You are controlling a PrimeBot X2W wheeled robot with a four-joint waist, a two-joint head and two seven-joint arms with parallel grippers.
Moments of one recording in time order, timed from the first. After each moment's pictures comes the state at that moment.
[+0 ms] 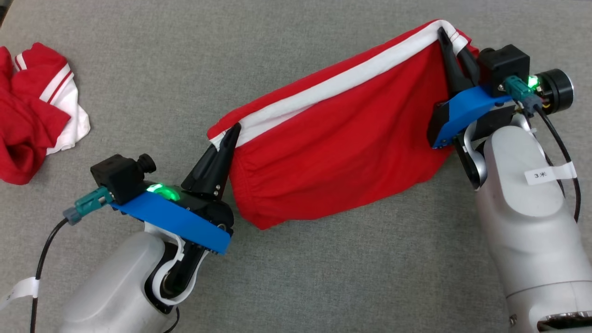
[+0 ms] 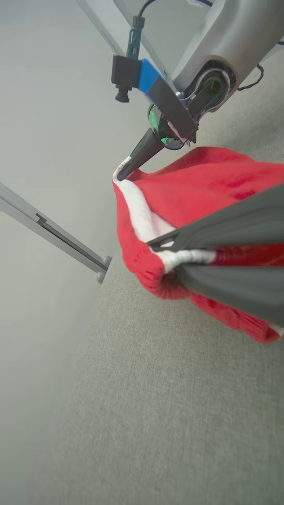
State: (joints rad) left arm -0.52 0.42 -0.73 0.16 -1.12 -0.13 -0.26; right arm -0.87 -0.05 -0.01 0.74 -0.17 0.13 -0.20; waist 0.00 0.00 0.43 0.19
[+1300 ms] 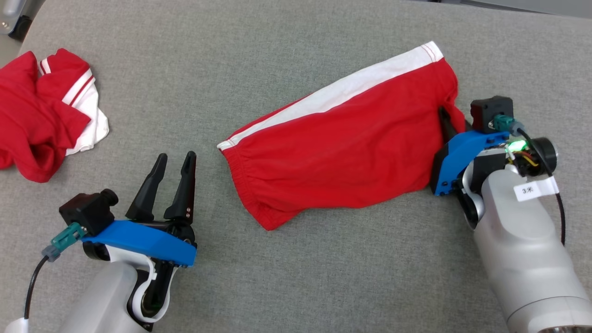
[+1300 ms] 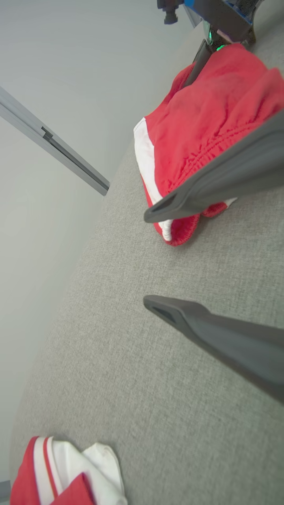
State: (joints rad) left arm -0.37 0.33 -0.46 0.35 -0.91 -0.13 -0.26; right arm -0.84 -0.05 -0.09 1.01 -0.17 0.13 -0.08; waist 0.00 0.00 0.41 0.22
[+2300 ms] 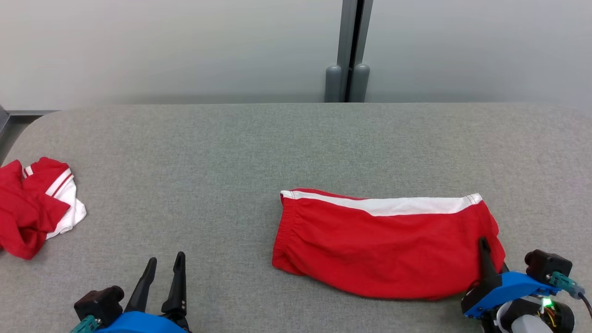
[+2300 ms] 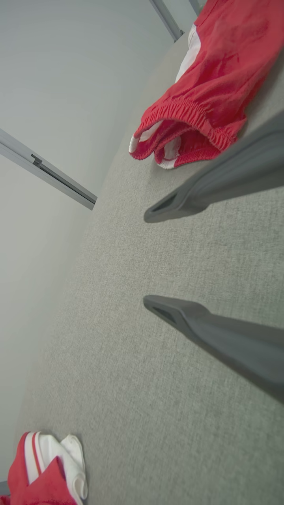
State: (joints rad) left arm -0.07 0.23 -0.28 0.44 -0.69 -0.13 -0.26; right arm -0.31 -0.05 -0.18 0.83 0.26 0.13 -0.26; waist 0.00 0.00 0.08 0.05
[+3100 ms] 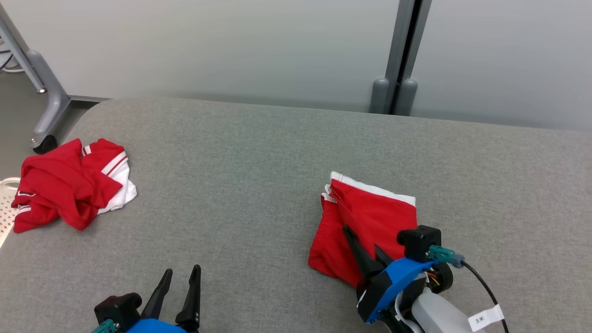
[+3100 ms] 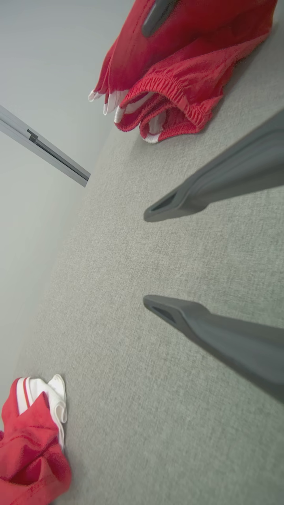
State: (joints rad) left arm -0.07 0.23 -0.34 0.50 -0.69 -0.13 -0.26; right arm -0.43 -0.05 0.54 0.74 0.59 0.13 -0.26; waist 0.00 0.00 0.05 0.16
